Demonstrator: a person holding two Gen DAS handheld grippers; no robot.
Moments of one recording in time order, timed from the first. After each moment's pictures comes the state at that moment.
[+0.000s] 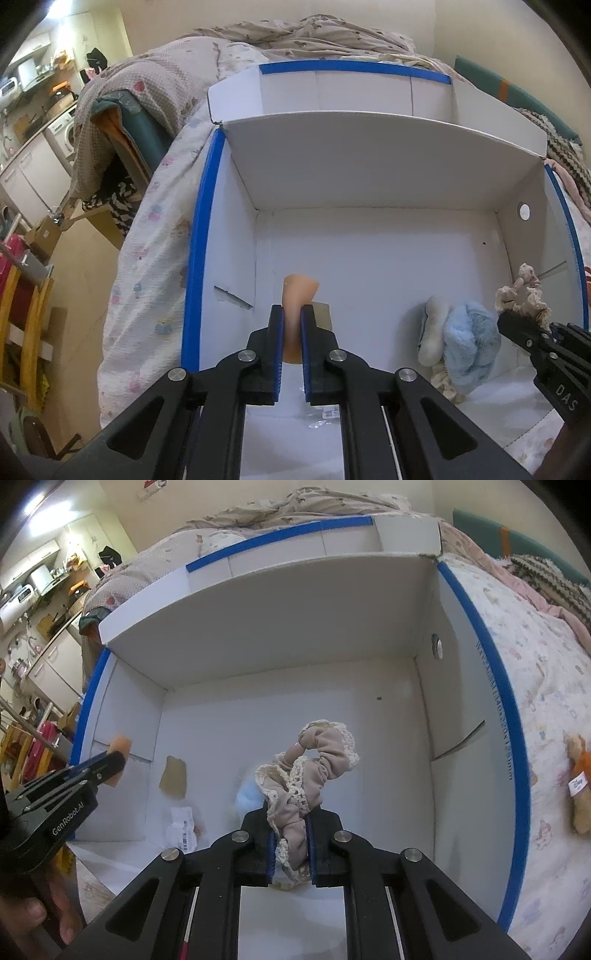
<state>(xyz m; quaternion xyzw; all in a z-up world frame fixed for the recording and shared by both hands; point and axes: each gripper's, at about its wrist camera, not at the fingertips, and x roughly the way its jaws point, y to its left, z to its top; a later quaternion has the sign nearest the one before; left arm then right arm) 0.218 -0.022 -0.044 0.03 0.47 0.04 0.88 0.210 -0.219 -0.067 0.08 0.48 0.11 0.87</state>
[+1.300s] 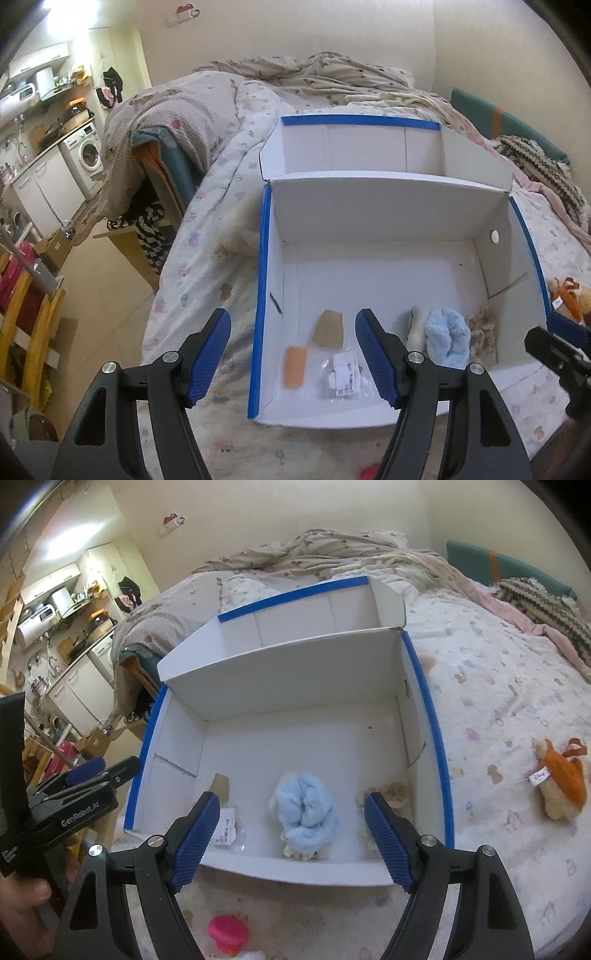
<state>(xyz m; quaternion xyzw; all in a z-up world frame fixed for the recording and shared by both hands) 0.154 -0.008 0.019 0.03 0.41 0.04 0.91 0.141 -0.239 -0.002 0.10 0.41 0.13 0.90</state>
